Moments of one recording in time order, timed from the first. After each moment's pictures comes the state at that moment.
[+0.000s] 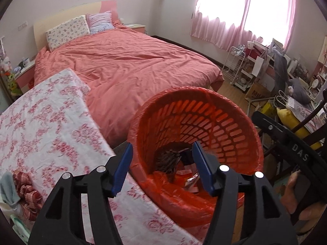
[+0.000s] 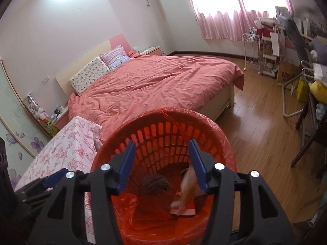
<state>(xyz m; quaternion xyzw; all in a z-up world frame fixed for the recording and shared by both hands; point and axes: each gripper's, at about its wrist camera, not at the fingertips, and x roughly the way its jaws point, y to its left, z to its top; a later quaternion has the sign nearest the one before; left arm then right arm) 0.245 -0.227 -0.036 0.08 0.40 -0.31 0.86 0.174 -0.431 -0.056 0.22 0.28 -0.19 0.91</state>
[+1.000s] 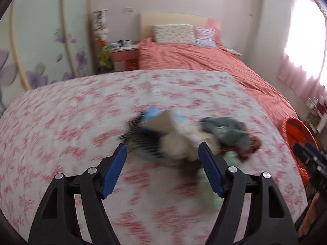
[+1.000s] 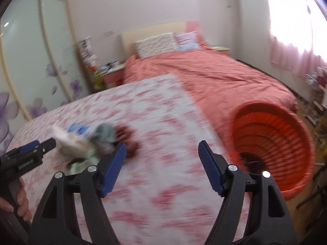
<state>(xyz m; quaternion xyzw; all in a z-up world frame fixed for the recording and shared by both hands) 0.219 0.089 -0.026 -0.02 0.36 0.00 0.93 0.205 -0.149 -0.041 0.07 0.33 0.03 0.94</state>
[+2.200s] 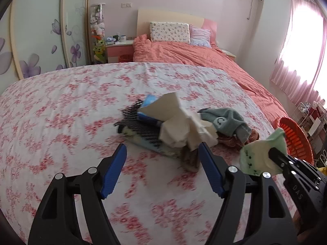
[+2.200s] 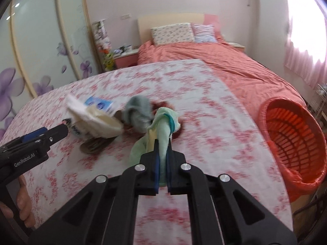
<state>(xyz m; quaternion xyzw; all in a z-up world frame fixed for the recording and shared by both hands) 0.208 0.090 -0.041 -0.04 0.37 -0.04 0.93 0.202 -0.118 -0.059 0.05 0.35 0.03 0.94</state>
